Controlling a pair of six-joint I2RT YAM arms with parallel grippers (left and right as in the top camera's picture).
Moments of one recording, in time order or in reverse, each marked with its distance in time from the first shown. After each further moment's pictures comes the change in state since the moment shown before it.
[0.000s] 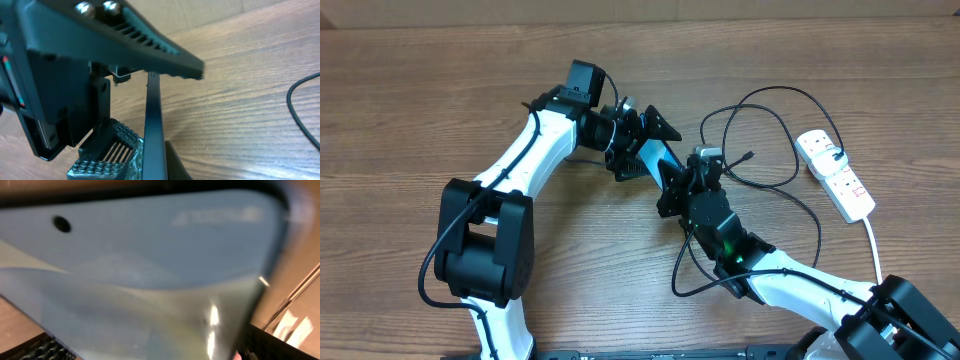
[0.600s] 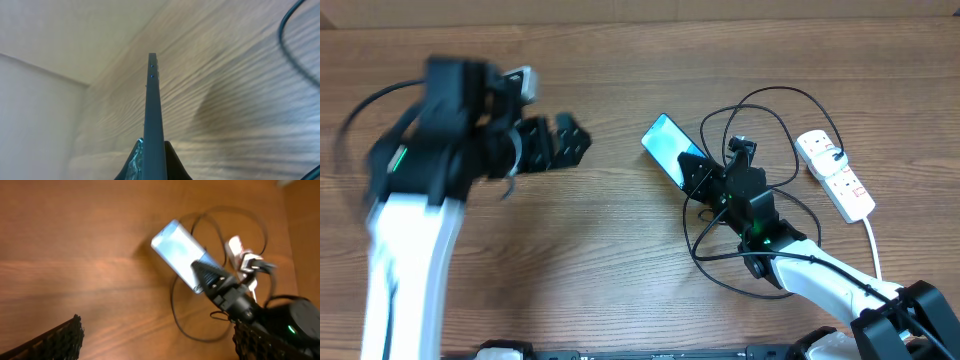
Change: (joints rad) left arm 0.193 -0.669 0.139 -0.554 -0.570 0.476; right arm -0.228 -0.042 0.000 -0.109 -0.351 0.400
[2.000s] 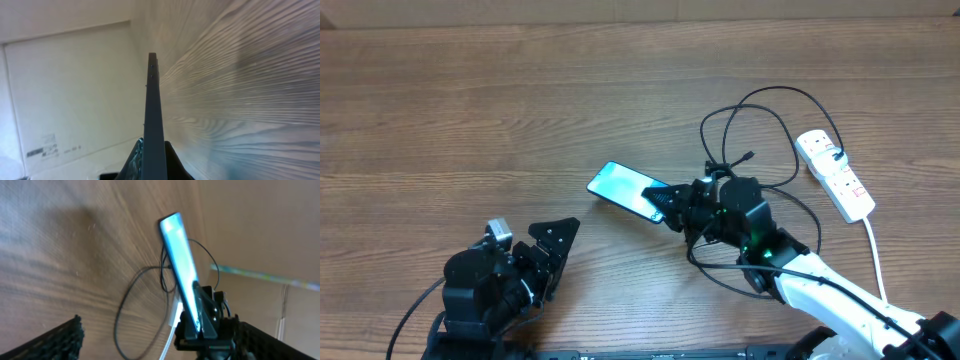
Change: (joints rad) left arm 0.000 -0.934 -1.109 0.560 0.043 -1.015; right arm 0.105 -0.126 -0.001 -0.103 -0.359 0.604
